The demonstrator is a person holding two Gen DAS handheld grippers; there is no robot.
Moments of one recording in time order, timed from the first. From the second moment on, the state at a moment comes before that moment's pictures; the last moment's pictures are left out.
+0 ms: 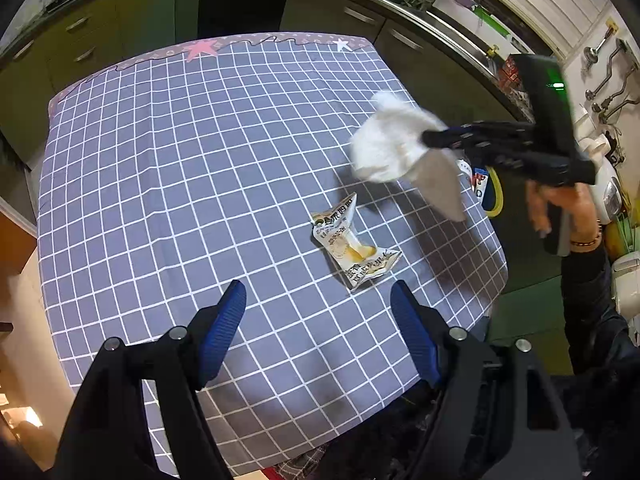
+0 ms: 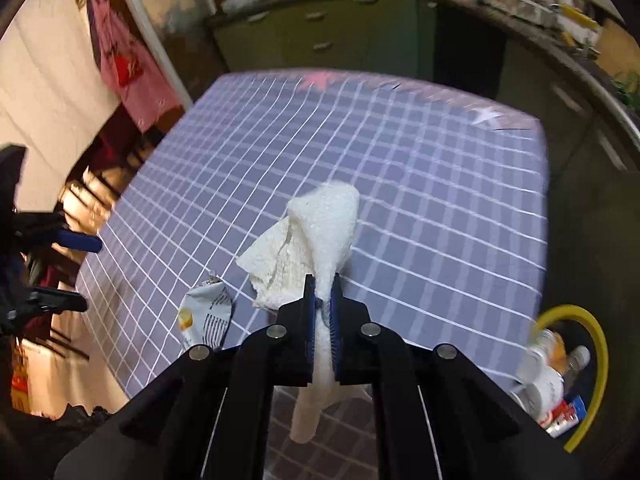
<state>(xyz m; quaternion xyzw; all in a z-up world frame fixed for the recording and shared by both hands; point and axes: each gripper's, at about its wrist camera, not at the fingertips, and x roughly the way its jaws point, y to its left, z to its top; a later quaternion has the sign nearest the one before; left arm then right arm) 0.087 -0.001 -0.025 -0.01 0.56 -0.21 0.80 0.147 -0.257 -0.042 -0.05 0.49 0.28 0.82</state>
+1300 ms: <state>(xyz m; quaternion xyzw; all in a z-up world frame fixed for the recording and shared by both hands) 0.121 -0.040 -0.054 0.00 0.60 -0.21 0.77 0.099 -0.549 -0.057 0.09 0.47 -0.01 0.88</state>
